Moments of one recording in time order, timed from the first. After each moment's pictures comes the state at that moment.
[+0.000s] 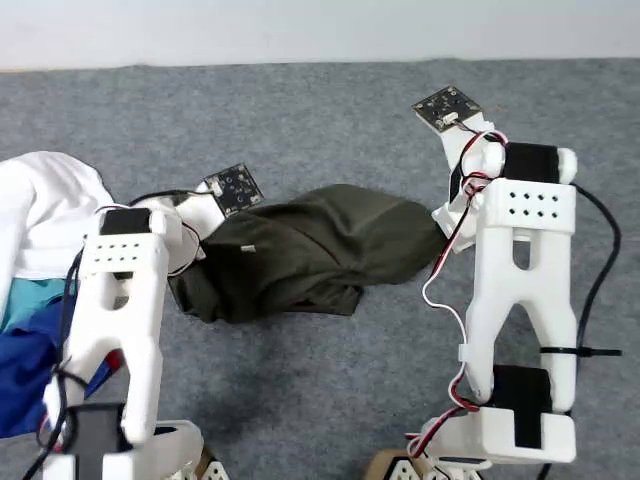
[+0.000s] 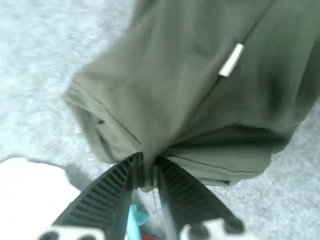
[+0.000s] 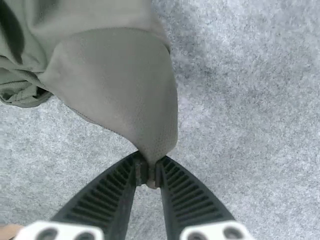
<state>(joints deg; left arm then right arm) -6.7 -12.0 29.2 65.6 -52.9 2.3 -1.9 -6.3 92.5 33.5</state>
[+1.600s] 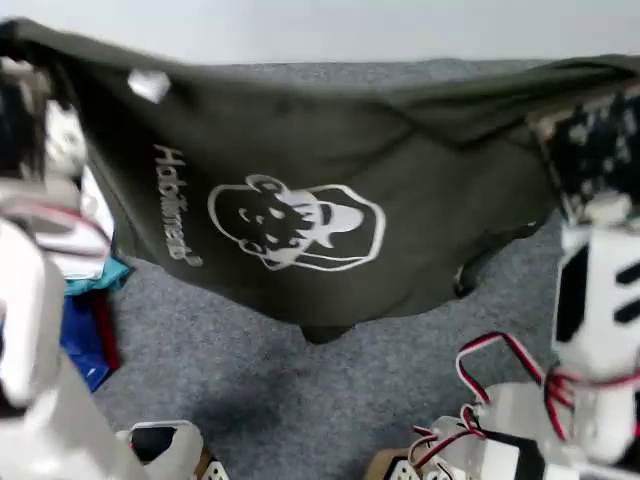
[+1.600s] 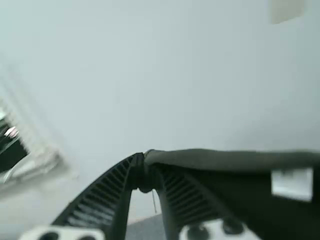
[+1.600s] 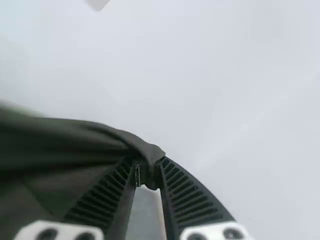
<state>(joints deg) -5.2 -32.3 -28.1 75.2 -18.9 11.9 -10.7 -82.1 100.2 41.5</state>
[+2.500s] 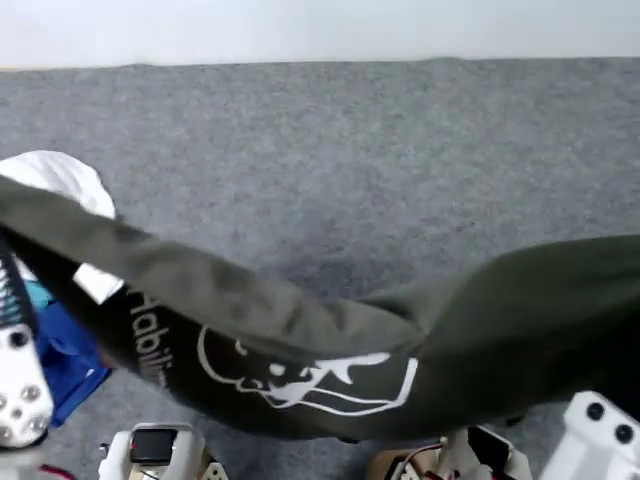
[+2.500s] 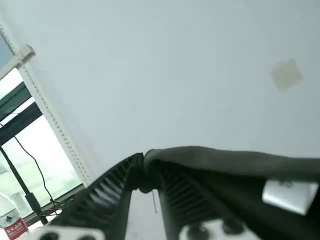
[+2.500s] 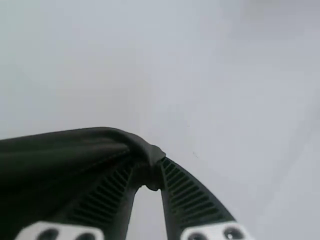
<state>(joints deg) -5.2 -53.1 -29.5 77.7 -26.3 25.7 -32.2 -84.3 95.1 44.3</state>
